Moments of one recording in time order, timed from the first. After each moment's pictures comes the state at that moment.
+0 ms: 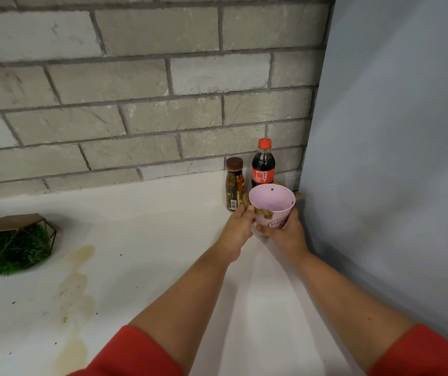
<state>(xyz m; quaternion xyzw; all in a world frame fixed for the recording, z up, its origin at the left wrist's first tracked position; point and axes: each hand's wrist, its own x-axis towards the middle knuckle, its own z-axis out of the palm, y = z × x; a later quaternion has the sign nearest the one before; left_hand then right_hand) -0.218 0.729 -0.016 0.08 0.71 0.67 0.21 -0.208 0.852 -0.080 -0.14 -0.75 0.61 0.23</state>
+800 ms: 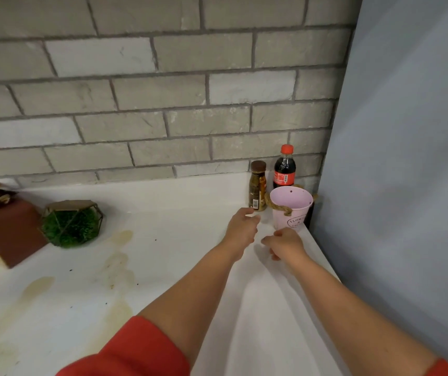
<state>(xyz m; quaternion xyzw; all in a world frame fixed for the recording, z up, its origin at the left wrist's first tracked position) -0.192 0.687 -0.006 0.03 0.76 0.63 0.16 -0.172 0.793 -0.050 -0.29 -0.77 0.58 0.02</state>
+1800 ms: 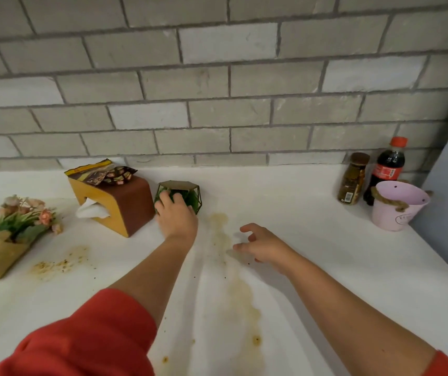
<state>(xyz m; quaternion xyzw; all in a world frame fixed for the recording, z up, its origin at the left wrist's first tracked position) -0.239 0.358 -0.020 -0.13 0.96 0.17 -0.20 -0.175 0.535 -0.018 -0.03 -0.86 0.49 -0.15</state>
